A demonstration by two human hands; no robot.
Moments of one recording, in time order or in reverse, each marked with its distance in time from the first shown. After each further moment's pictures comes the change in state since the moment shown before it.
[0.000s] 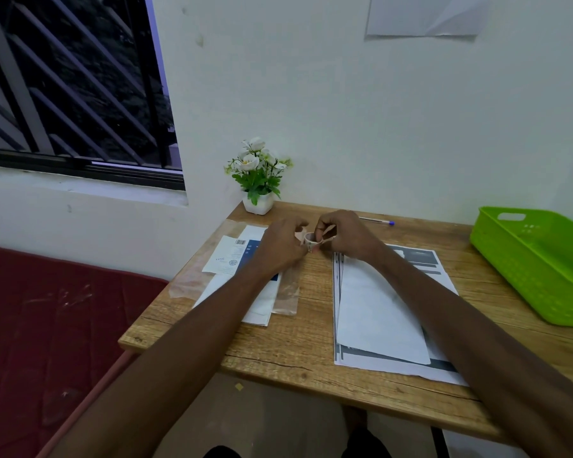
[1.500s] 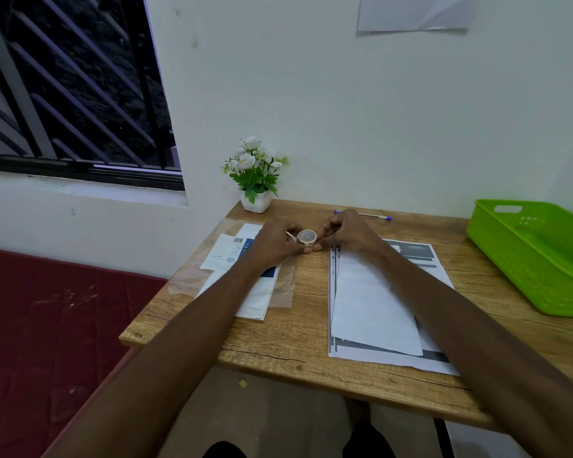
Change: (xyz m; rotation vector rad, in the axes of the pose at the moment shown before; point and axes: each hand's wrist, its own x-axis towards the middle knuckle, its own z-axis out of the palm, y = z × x) left_hand 0.007 -0.011 -0.002 -0.026 -0.098 0.024; right_hand -0.003 0.034 0.003 0.431 -0.032 0.104
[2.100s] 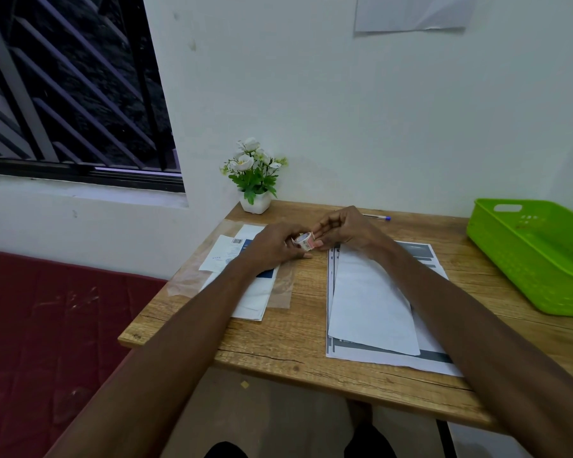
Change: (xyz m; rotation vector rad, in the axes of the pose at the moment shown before) left_hand -0.004 -0.004 -0.004 0.058 -0.113 0.100; right_hand 0.003 0.002 -0.010 0.246 -0.101 0.016
